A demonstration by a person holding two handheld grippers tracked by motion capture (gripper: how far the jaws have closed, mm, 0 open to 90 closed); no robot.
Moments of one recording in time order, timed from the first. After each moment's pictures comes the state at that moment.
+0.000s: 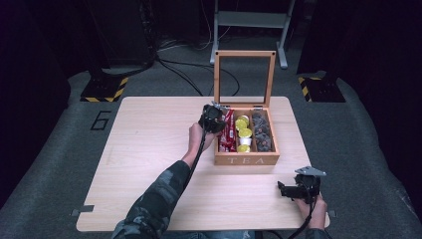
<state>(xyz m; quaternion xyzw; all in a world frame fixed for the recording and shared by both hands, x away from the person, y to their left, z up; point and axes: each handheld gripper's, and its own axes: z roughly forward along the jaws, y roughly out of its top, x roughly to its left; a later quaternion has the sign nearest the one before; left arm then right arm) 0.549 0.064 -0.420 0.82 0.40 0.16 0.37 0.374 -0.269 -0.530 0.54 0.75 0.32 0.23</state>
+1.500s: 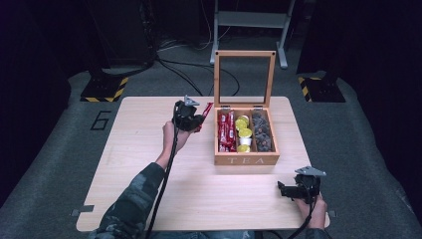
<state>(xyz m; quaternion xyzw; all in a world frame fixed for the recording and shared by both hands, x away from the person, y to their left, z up) 0.527 0.143 -0.388 0.80 0.41 0.20 0.40 0.374 -0.269 -0.530 0.54 0.75 0.32 0.23</state>
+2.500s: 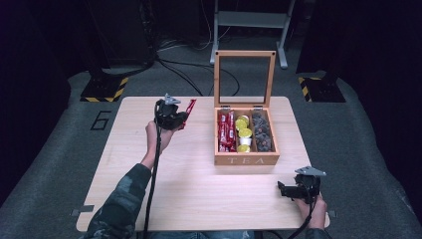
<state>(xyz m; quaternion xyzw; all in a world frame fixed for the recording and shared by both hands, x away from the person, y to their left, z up) 0.522 0.194 -0.383 0.77 0.43 0.23 0.40 0.374 -0.269 -0.530 0.54 0.75 0.32 0.23</state>
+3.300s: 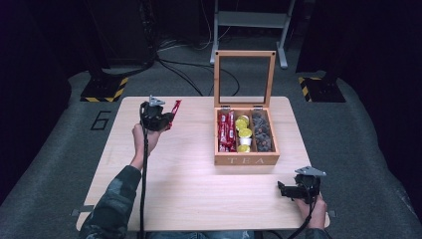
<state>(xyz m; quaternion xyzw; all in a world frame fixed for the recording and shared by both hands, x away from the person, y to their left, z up) 0.521 0.239 -0.392 0.75 0.47 0.24 0.39 0.374 -0.269 -0.530 0.54 0.75 0.32 0.23</state>
